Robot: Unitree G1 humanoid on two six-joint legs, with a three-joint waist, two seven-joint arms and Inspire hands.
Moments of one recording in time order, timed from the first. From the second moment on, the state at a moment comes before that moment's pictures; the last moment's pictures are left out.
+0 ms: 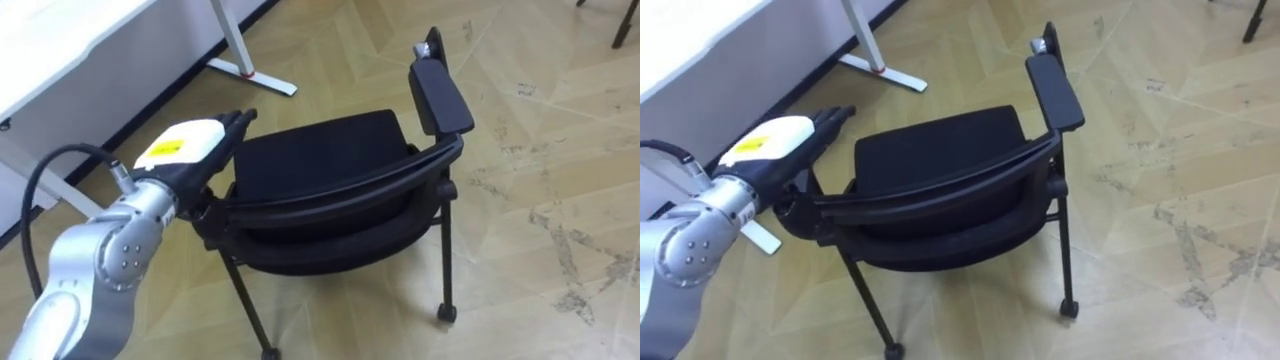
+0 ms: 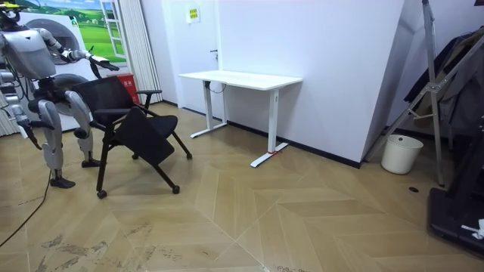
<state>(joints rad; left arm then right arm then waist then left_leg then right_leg) -0.05 0.48 -0.17 -0.30 0.82 0.26 -0.50 0.02 -0.31 -0.13 1.37 0.42 0.02 0.05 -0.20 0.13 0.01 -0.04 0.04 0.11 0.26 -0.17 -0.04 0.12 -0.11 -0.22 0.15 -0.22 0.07</state>
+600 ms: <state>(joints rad) -0.07 0.47 -0.17 -0.17 0.71 0.28 -0.59 0.01 -0.31 -0.14 1.32 0.39 0.05 0.04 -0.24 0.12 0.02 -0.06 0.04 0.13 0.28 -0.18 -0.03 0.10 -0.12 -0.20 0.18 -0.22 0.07</state>
